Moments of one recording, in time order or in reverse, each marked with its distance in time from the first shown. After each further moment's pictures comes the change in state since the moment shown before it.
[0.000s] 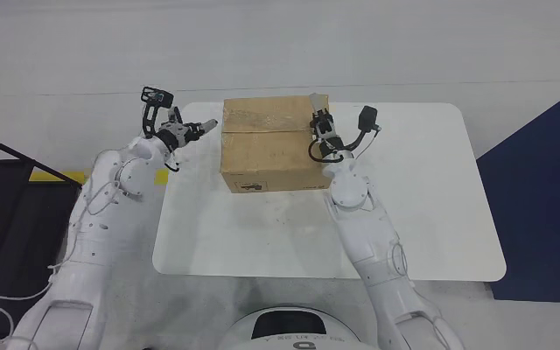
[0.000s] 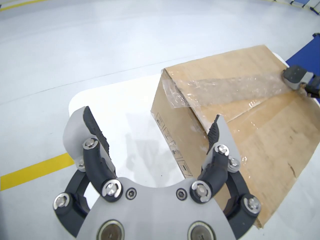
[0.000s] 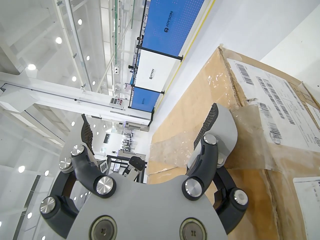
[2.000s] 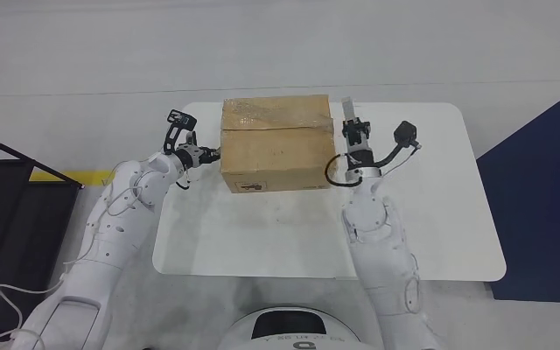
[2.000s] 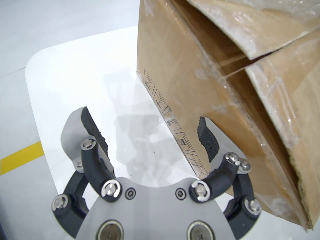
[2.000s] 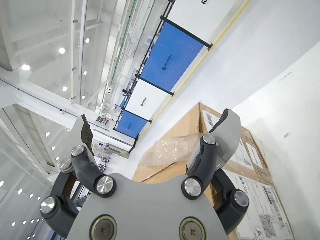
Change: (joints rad) left arm -0.004 -0.011 0.124 0.108 0.110 -0.083 0.006; right arm -0.174 0.008 0.085 -0.246 -0.255 -0.009 -0.142
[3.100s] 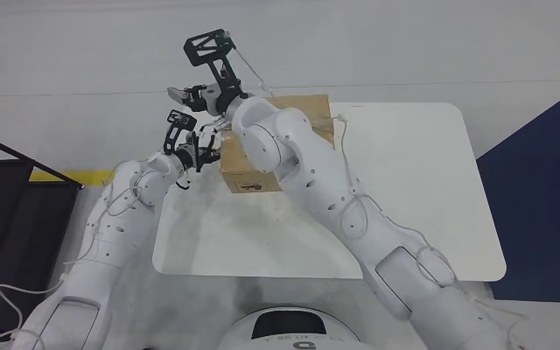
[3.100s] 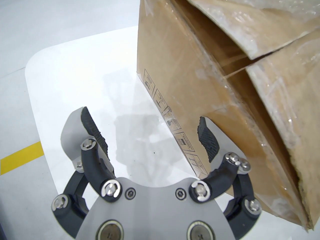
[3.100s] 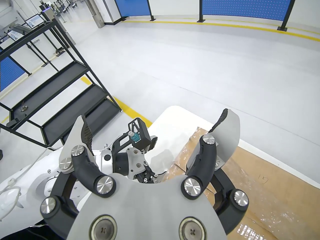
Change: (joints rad) left arm 0.000 0.000 0.000 0.000 0.000 0.000 0.000; right arm 0.645 -0.090 -0.533 0.224 -0.417 0.254 0.668
